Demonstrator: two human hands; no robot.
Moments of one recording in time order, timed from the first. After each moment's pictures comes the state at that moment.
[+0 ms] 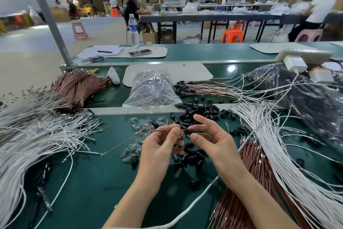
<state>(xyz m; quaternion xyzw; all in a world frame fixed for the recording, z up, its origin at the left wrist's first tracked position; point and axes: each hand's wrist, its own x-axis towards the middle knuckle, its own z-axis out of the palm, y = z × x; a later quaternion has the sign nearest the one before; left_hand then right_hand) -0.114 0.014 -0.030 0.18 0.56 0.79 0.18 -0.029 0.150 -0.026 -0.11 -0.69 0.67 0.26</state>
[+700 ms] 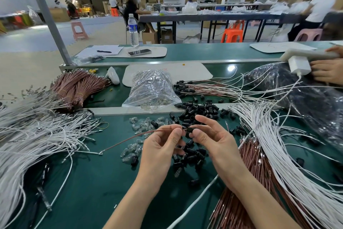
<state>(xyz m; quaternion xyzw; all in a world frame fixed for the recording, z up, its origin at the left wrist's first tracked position) -0.112 0.014 -0.029 0.21 0.57 0.78 0.17 -0.030 0.149 -0.025 -0.12 -0.64 0.71 0.27</state>
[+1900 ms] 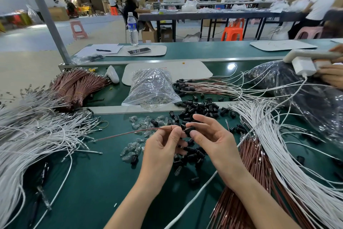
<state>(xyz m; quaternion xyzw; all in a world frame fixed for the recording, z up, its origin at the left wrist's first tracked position) -0.111 0.019 -0.031 0.22 0.61 0.75 0.15 -0.031 0.148 -0.027 -0.09 -0.66 0.68 0.29</state>
